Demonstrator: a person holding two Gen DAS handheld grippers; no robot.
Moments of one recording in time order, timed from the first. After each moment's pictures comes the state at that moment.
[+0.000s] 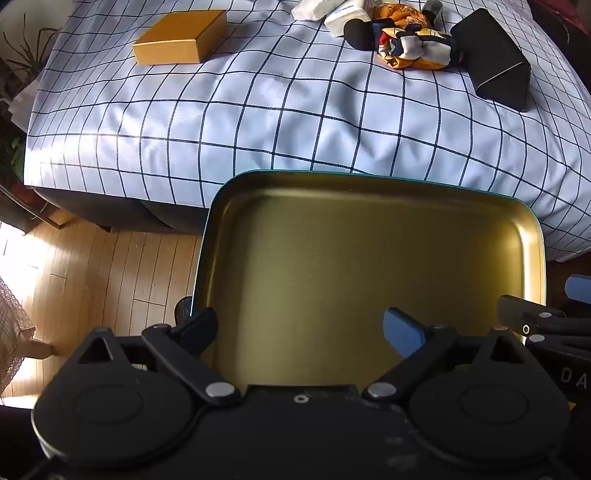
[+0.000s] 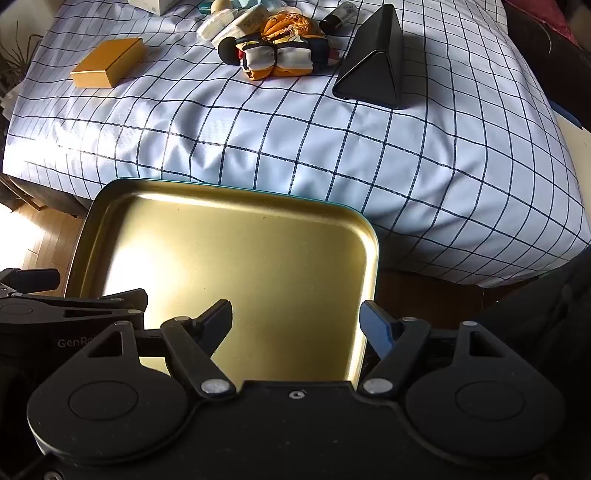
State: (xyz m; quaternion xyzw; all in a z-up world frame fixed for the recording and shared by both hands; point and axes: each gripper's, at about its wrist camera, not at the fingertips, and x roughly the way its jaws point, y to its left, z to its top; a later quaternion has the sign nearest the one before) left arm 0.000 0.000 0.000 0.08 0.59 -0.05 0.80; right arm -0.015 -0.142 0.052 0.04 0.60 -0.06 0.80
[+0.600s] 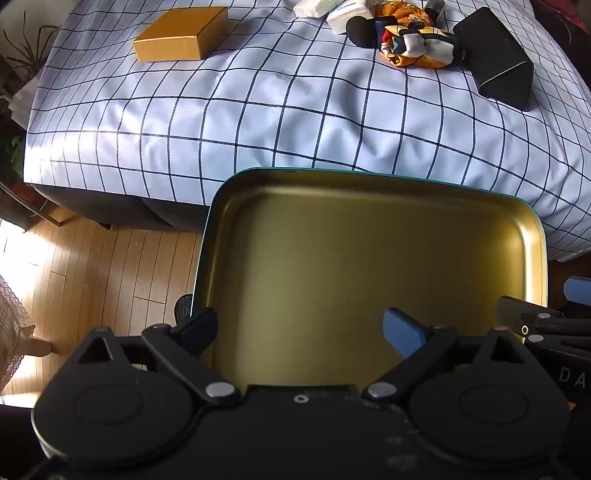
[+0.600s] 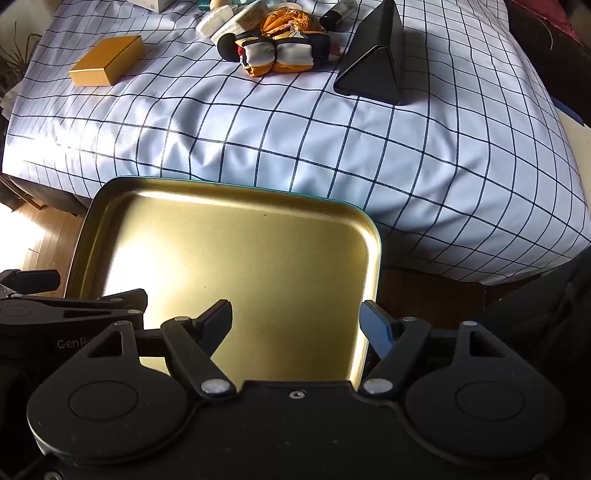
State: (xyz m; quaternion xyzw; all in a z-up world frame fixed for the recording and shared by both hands) left arm 0.000 0.001 -0.001 0.08 0.60 -0.05 0.80; right arm -0.013 -0.142 0.050 0.04 0.60 -0.06 0.80
